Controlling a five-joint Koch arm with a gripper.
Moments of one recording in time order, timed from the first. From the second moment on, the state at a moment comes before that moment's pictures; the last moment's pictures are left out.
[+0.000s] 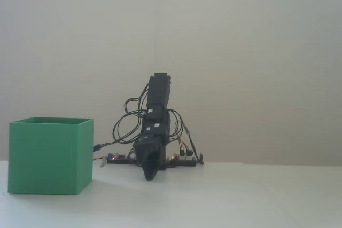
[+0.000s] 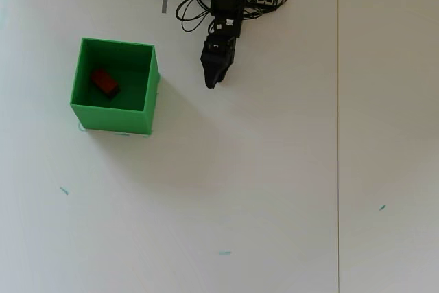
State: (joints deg) arm 2.1 128.1 175.6 3.7 10.7
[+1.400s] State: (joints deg) arm -5.4 128.1 175.6 3.7 10.6
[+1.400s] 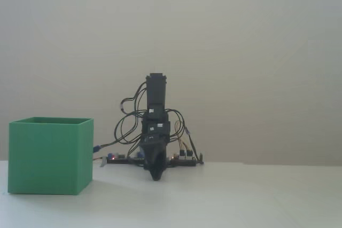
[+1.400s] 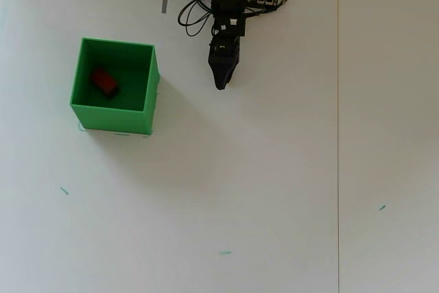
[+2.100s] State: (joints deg) arm -5.4 128.1 175.6 3.7 10.7
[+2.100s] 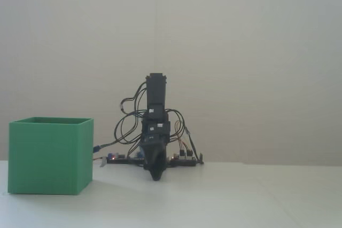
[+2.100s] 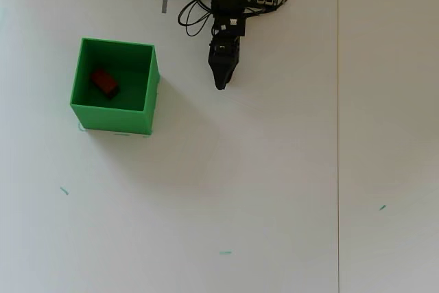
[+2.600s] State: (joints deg) arm -5.7 128.1 175.6 3.7 4.6
